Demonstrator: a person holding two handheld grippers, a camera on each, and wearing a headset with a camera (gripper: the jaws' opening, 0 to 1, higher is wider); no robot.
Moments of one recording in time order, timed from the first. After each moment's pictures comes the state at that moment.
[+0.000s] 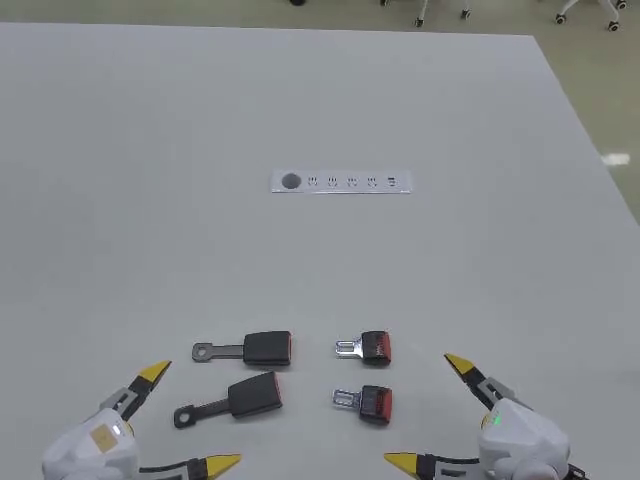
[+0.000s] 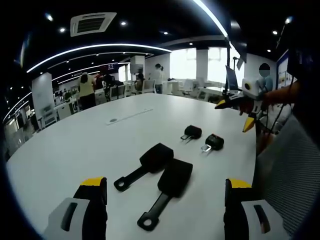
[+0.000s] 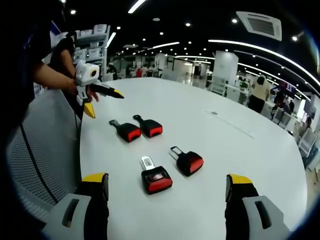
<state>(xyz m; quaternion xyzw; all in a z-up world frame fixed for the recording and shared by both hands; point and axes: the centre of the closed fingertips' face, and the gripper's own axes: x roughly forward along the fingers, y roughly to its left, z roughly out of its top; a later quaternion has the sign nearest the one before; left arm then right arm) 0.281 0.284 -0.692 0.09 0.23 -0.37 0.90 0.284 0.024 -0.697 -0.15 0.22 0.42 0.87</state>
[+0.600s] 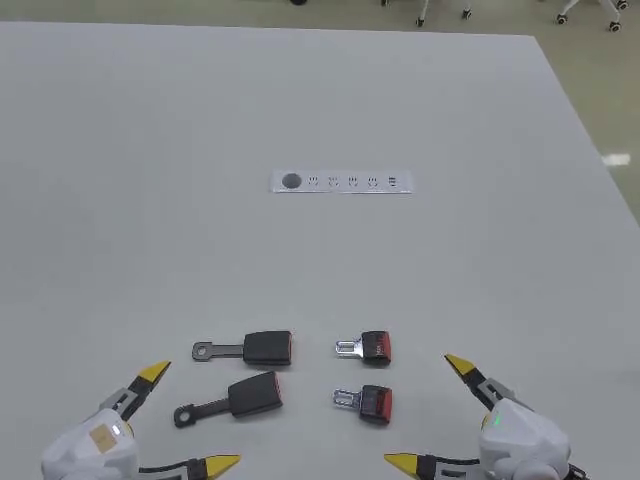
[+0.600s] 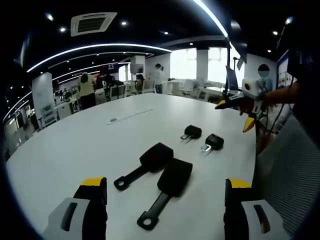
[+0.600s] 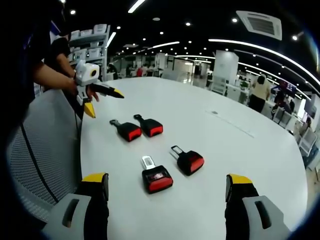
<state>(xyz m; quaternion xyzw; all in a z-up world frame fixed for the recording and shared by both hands) 0.280 0.281 -0.687 0.09 0.23 -0.36 0.90 0.282 0.024 -0.697 -0.15 0.22 0.42 0.87</state>
